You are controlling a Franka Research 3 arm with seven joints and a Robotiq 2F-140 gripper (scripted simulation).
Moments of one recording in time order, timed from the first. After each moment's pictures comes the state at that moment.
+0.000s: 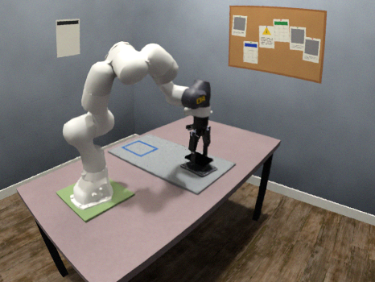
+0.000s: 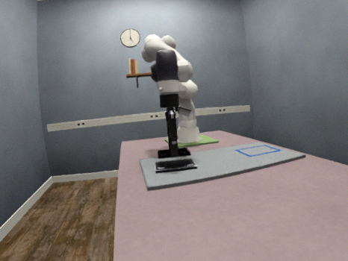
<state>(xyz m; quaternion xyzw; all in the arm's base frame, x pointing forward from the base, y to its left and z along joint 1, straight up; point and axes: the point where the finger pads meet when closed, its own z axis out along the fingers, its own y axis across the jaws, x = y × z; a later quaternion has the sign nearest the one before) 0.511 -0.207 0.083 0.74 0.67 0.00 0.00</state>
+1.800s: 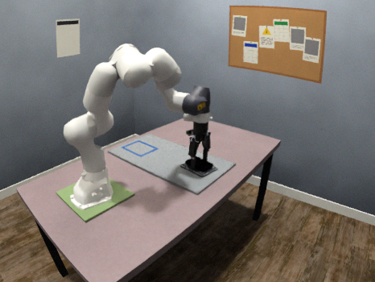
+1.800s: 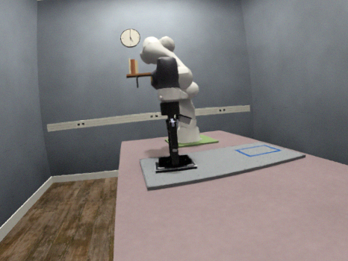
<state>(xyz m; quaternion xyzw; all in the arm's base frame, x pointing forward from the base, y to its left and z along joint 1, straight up) 0.513 -0.207 0.053 0.74 0.67 0.00 0.00</state>
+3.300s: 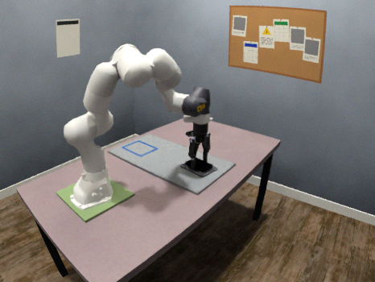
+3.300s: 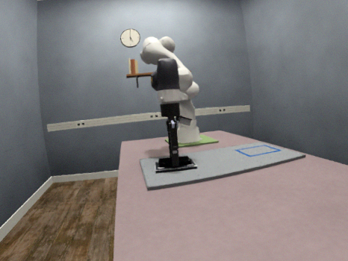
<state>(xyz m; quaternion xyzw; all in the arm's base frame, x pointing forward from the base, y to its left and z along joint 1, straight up) 0.513 -0.207 0.047 0.74 0.67 0.00 0.00</state>
